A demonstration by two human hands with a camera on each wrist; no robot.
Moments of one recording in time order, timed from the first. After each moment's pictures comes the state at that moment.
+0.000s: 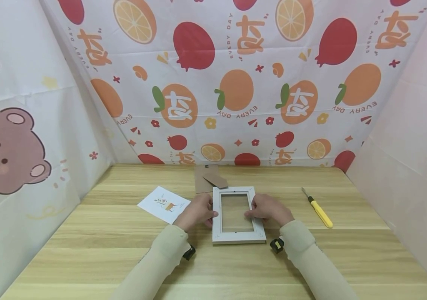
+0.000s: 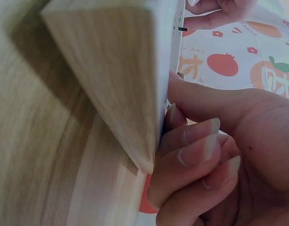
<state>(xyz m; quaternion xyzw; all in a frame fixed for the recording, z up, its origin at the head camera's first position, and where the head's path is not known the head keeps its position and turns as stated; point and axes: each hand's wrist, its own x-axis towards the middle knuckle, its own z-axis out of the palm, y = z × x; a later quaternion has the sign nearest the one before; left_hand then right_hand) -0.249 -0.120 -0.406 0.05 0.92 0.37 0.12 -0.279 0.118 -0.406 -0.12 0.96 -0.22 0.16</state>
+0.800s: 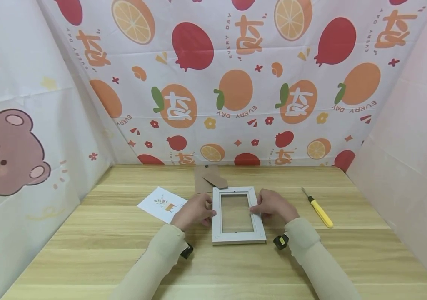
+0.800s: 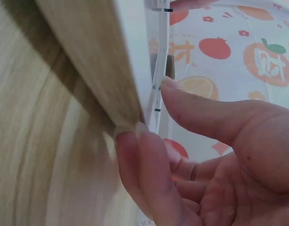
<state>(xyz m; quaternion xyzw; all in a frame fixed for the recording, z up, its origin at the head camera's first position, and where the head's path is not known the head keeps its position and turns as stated) -0.247 -0.130 -0.400 0.06 0.93 0.36 0.11 -0.283 0.135 -0.397 -0.09 0.94 -0.29 0.16</state>
